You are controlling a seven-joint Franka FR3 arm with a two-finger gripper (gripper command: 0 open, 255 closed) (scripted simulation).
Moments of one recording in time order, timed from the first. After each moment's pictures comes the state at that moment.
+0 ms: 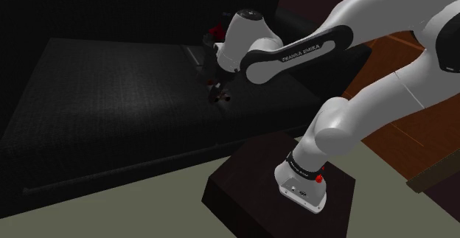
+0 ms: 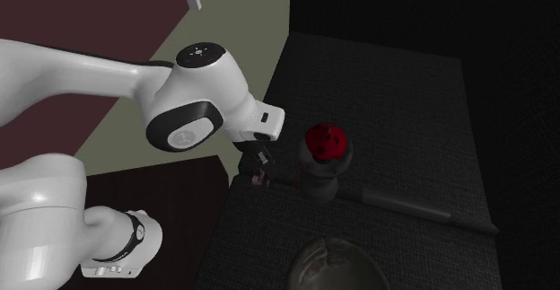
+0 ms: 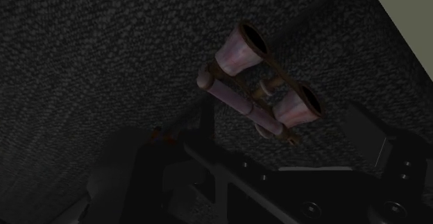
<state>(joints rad) 0.12 -0.43 0.15 -2.71 -0.16 2.46 0.04</state>
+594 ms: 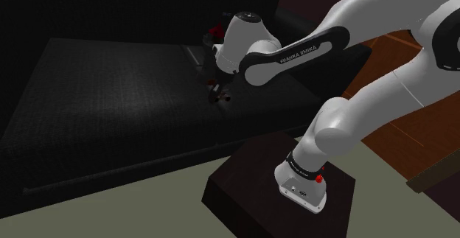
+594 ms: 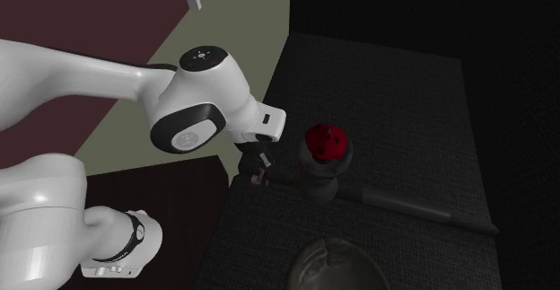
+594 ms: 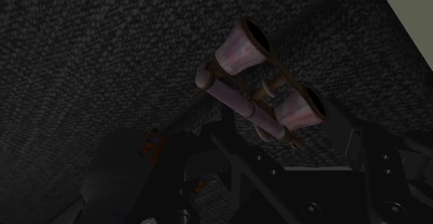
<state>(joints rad) 0.12 -0.41 0.16 -2.71 -0.16 2.49 0.04</state>
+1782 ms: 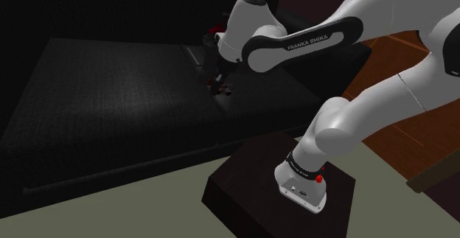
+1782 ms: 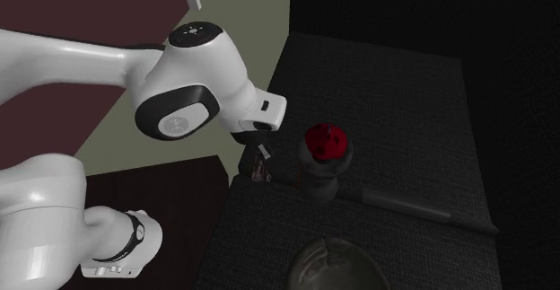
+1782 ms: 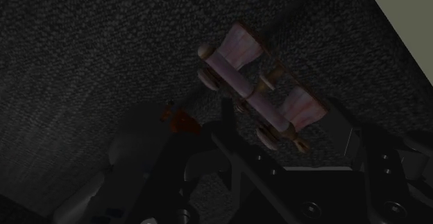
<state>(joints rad) 0.13 -0.48 0.14 -2.66 -0.14 2.36 0.01</state>
